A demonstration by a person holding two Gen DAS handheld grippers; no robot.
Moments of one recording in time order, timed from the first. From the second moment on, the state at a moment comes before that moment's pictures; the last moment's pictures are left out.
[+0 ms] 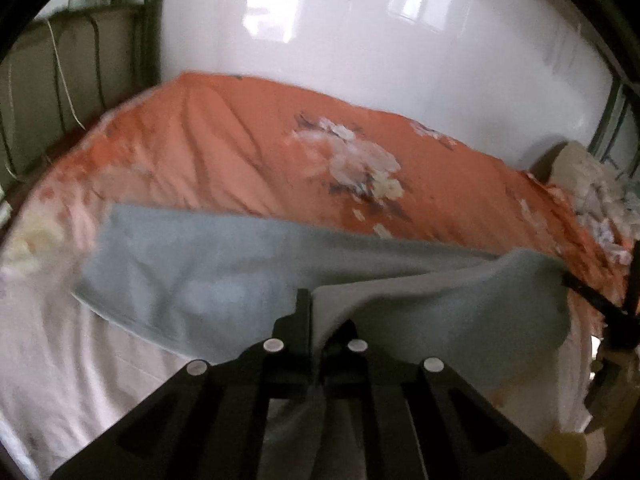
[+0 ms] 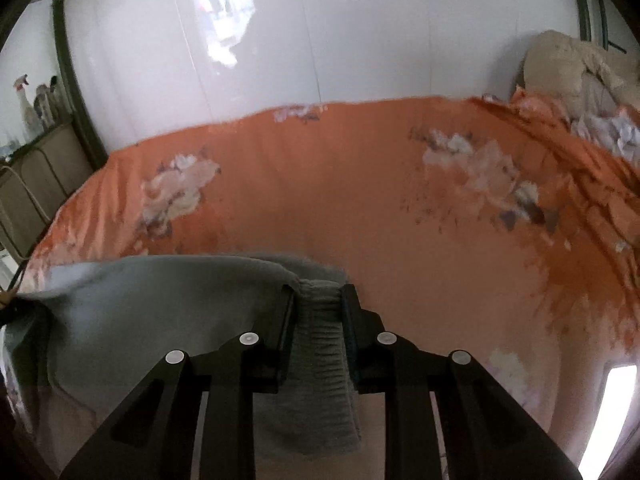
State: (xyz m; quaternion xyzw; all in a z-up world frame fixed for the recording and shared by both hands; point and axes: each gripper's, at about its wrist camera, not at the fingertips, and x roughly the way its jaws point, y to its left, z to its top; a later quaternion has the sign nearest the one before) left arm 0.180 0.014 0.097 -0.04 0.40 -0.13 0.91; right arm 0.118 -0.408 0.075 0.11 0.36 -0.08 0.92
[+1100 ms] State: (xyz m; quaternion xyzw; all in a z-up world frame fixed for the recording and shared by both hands) left arm 0.245 0.005 0.059 0.02 0.48 -0.11 0.87; right arm 0.167 -0.375 0.063 0.09 0.43 -0.09 0.89
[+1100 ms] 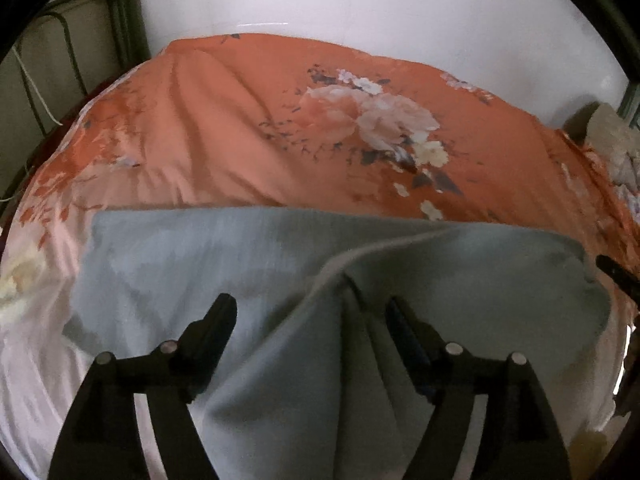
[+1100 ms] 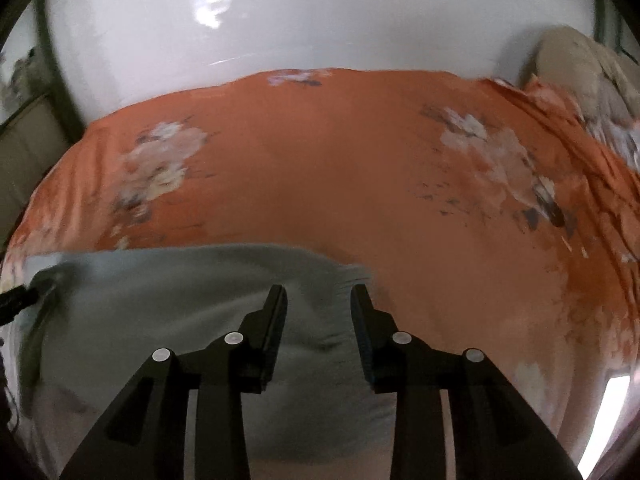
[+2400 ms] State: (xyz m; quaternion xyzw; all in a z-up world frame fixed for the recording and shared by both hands) left arm 0.172 0.241 0.059 -0.13 0.45 -0.05 0.88; right arm 0.112 0.070 0.026 -0.17 0.49 0.25 0.82
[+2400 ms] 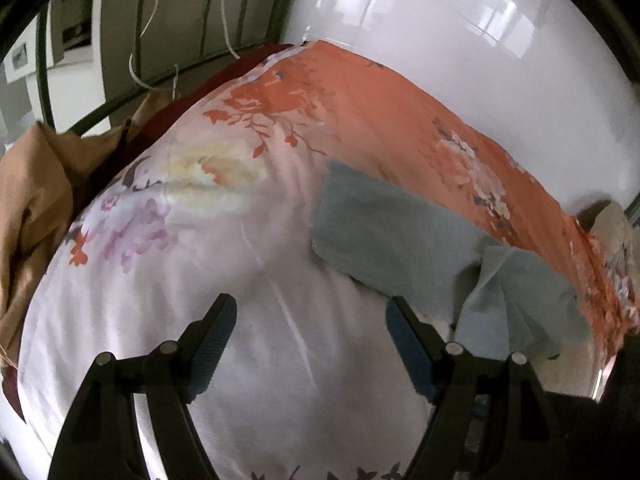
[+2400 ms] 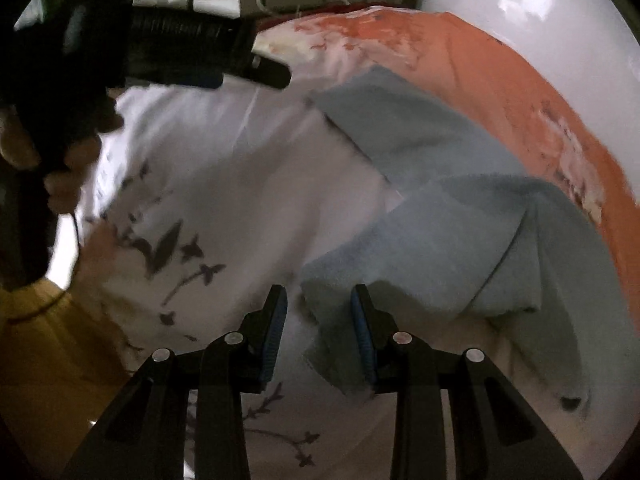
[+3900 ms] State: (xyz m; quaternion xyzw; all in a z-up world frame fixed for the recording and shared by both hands) left arm 0.190 0.281 0.060 -0.20 0.43 0.02 0.88; right arm 0.340 0.180 0.053 -0.09 0.46 0.26 0.84
